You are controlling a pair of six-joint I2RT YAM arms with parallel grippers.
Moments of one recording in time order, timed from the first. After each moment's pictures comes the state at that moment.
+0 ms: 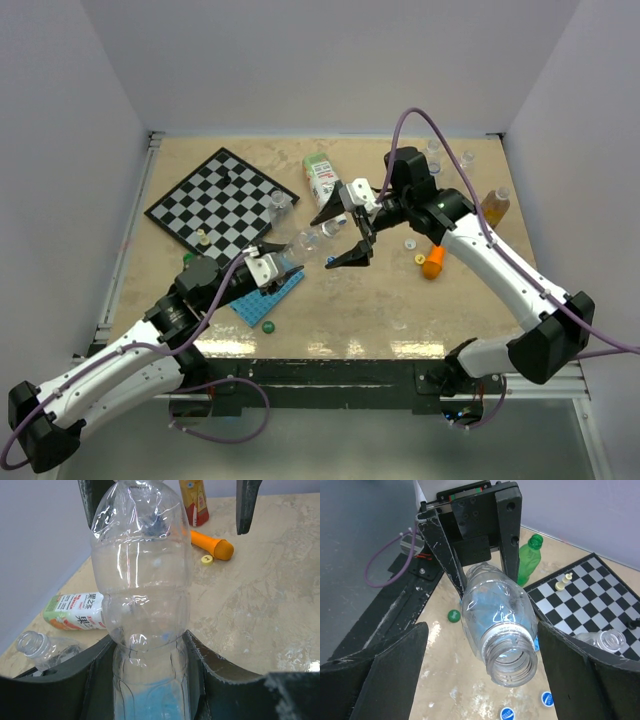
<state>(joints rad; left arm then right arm) -0.79 0.66 0.52 0.10 0.21 0.32 0.59 1.37 1.36 -0.57 -1.20 -0.74</state>
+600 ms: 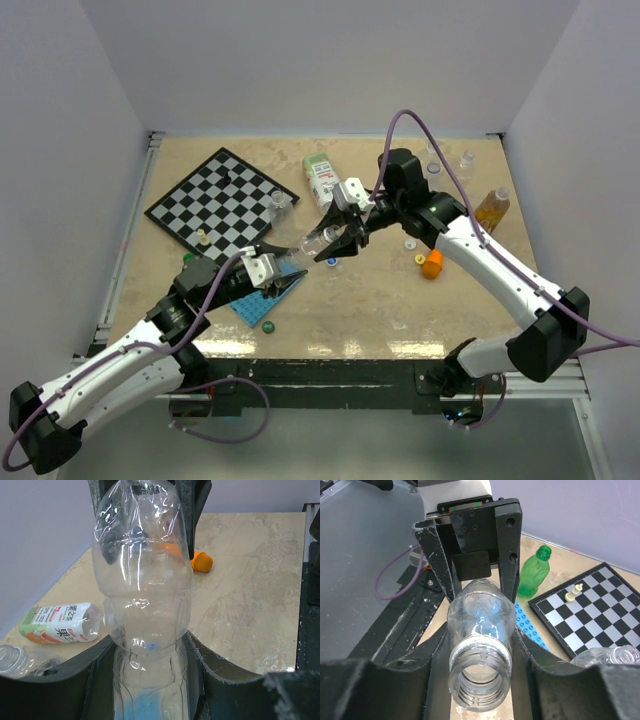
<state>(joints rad) -0.78 0.66 0.49 0.17 0.32 0.24 0.63 1.39 1.32 -0.42 -1.23 -0.59</state>
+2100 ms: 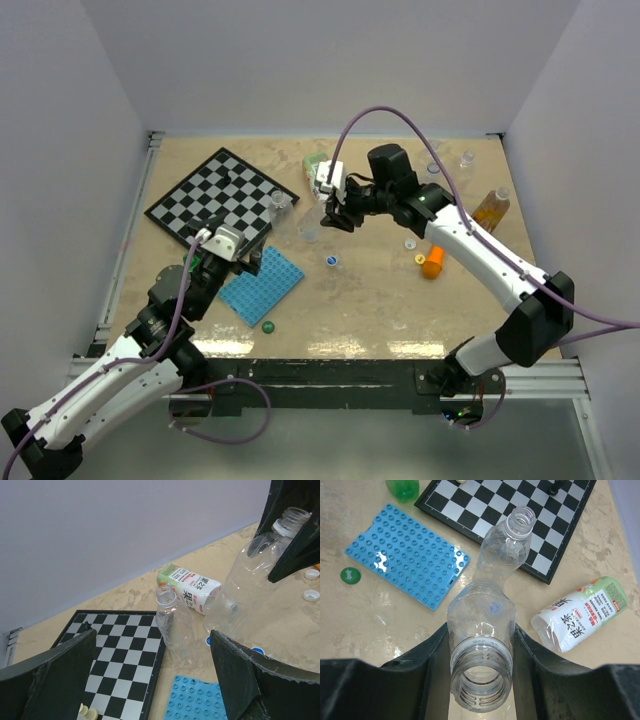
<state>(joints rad) -0.74 0.50 0.52 0.09 -0.33 0.25 0.61 1.47 1.38 -0.49 -0.56 -0.57</state>
